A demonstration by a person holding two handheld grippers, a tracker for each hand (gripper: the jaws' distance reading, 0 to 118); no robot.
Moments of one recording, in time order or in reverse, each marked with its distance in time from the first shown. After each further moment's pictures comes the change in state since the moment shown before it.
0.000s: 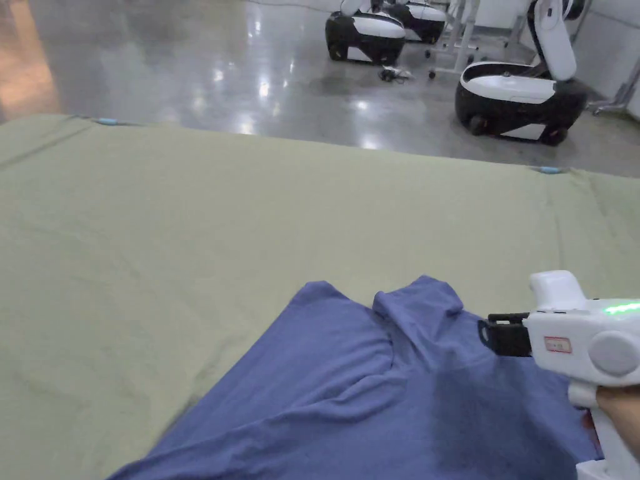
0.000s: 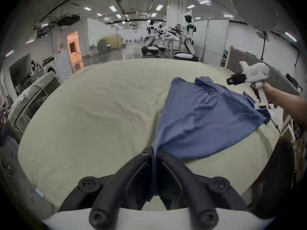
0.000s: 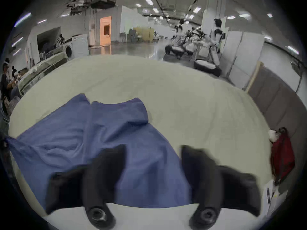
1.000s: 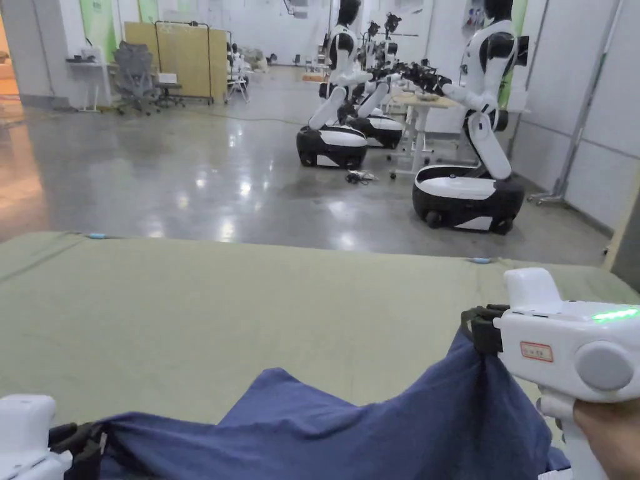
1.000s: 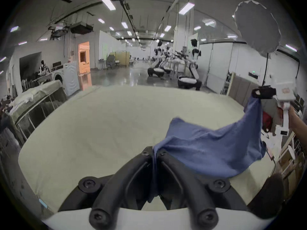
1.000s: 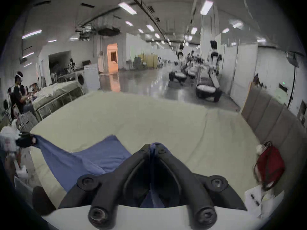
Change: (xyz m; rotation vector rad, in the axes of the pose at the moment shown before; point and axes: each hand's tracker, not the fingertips) left arm 0.021 0.102 0.040 0.246 0.017 0.084; right arm 0.010 0.027 0.246 0.361 0.022 -0.030
